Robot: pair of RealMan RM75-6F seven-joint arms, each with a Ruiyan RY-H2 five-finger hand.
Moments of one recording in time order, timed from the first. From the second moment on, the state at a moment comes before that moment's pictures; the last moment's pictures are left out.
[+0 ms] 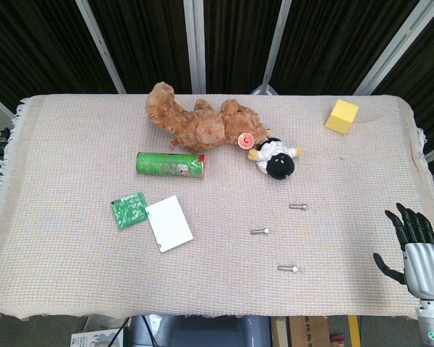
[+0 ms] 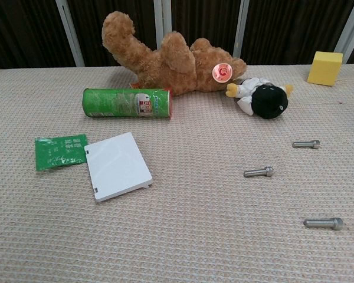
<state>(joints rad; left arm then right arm) 0.07 -0.93 -0.02 -1.75 1.52 1.65 -0.04 0.04 -1.11 0.07 -1.67 -1.54 1.55 0.03</state>
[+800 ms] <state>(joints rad) 0.06 -0.93 -0.03 -1.77 1.48 1.62 -0.01 0.06 -1.15 0.06 -1.68 -1.51 1.49 0.10</state>
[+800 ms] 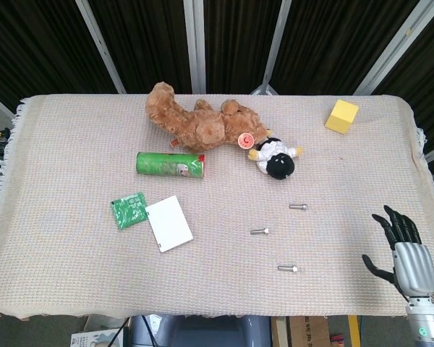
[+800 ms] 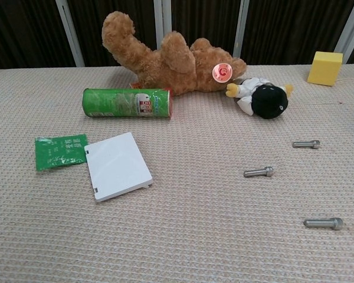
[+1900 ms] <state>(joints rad) 0.05 -0.94 -0.03 -1.79 1.47 1.60 0.03 0.28 -1.18 0.22 -1.81 -1.11 1.18 -0.08</state>
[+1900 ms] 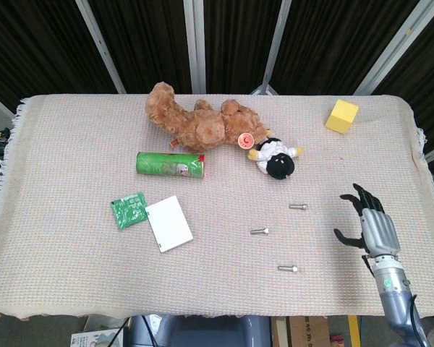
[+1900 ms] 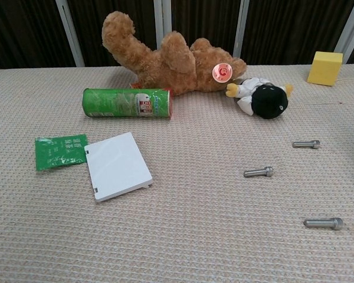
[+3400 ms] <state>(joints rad) 0.06 -0.94 -0.05 -1.79 1.41 1.59 0.03 0.65 -1.61 0.28 -1.45 -0.61 1.10 -0.50</state>
